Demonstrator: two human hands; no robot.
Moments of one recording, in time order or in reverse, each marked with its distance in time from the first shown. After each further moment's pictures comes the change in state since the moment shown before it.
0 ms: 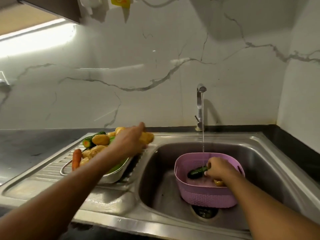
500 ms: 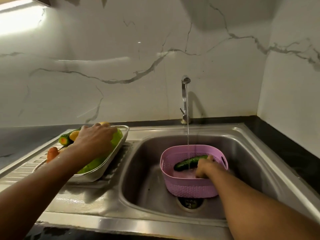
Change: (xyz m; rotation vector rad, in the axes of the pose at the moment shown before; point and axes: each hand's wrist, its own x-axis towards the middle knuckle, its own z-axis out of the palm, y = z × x) left_hand 0.000 -0.033 -0.002 0.507 -0.070 0.016; right_hand 0.021 0.015 0.030 -0.104 -0.161 0.216
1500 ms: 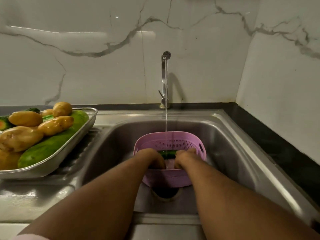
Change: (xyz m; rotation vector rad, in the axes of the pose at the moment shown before) left_hand 0.113 0.248 0.146 -0.453 -1.018 0.185; right_hand 0.009 0.003 0.015 0.037 0.020 0.119
